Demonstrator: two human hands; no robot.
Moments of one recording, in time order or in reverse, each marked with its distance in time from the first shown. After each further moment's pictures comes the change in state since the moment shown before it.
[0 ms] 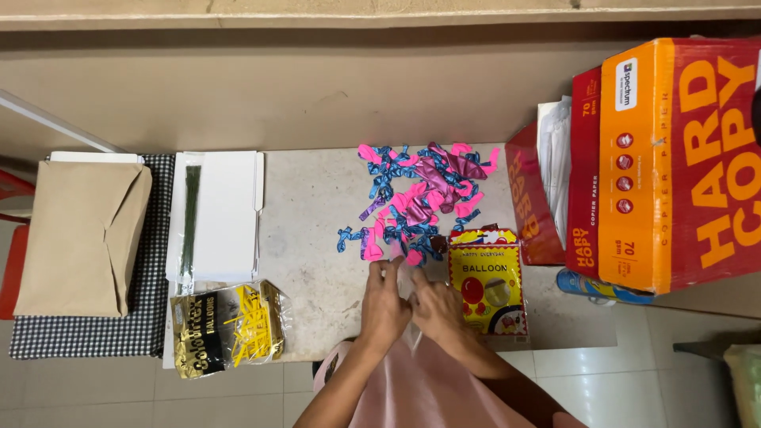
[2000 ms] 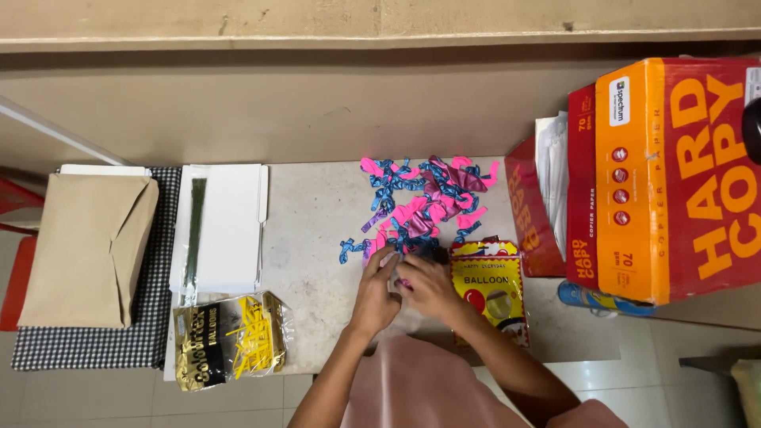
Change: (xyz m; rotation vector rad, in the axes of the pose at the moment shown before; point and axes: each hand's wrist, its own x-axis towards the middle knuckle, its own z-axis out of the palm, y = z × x) left_hand 0.033 -0.035 -0.007 -0.132 -0.115 0.083; right_hand 0.052 -0.001 -0.014 0.251 0.220 -0.605
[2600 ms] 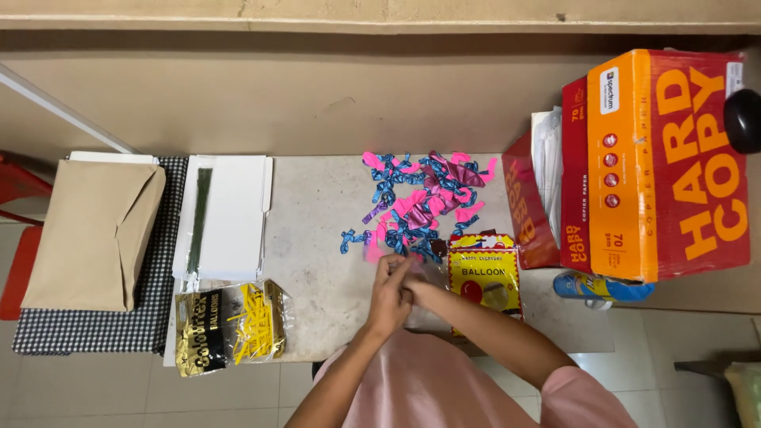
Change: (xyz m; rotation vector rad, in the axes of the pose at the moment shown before) left_hand -0.037 -0.016 0.044 -0.135 0.155 0.149; right_hand -0.029 0.131 0.132 0.411 -0.781 0.407
